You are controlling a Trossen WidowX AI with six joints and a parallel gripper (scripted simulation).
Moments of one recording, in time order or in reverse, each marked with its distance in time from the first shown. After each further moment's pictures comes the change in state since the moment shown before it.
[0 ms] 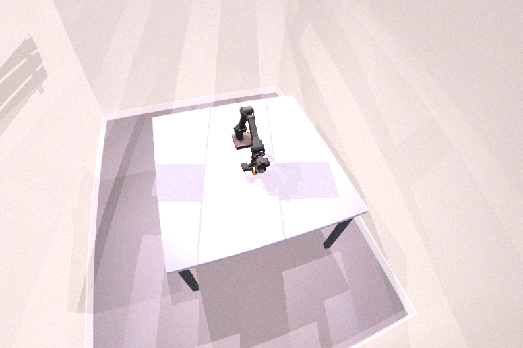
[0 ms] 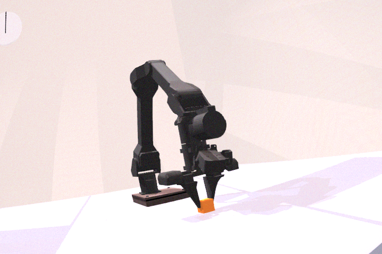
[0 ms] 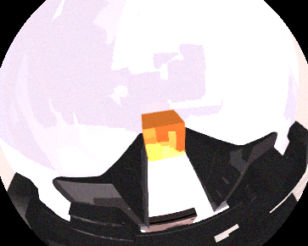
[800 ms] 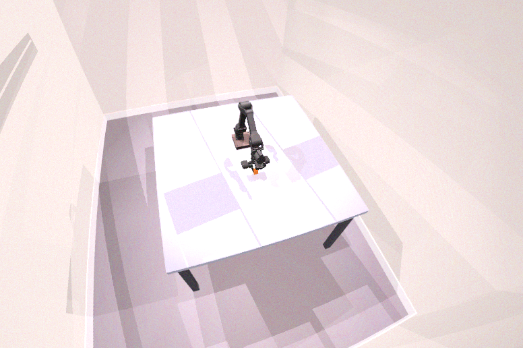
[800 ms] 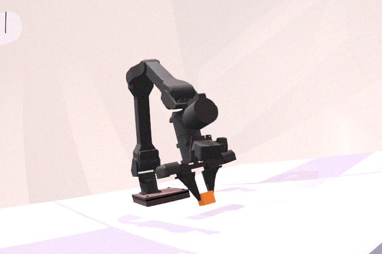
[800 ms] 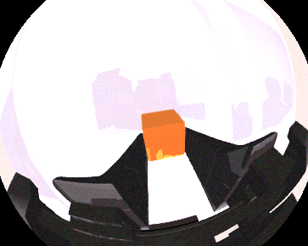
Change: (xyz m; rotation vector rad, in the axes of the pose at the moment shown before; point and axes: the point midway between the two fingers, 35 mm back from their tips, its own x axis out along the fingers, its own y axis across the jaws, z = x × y) arm -0.018 0.001 0.001 -0.005 -0.159 0.006
